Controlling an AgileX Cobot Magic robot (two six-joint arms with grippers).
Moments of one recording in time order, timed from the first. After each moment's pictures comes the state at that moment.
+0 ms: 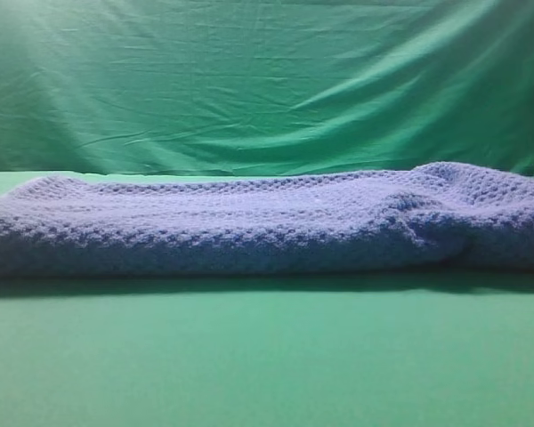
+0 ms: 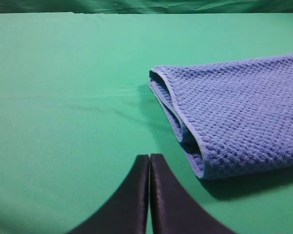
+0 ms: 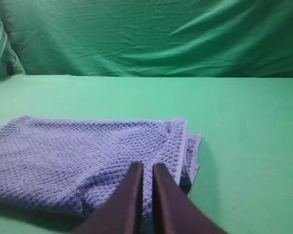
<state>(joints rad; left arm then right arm) -0.13 -0.02 0.01 -0.20 0.36 0.12 0.38 -0.01 0.02 0.14 0.25 -0.10</state>
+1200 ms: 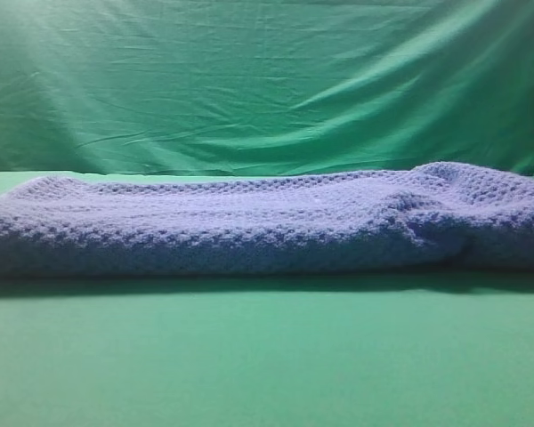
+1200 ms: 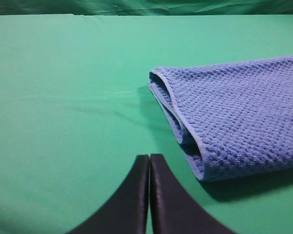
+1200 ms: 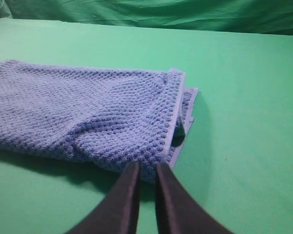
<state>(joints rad) -0.13 -0.02 0.01 -0.19 0.35 0.12 0.35 -0.01 0.03 0.10 0.37 -0.10</state>
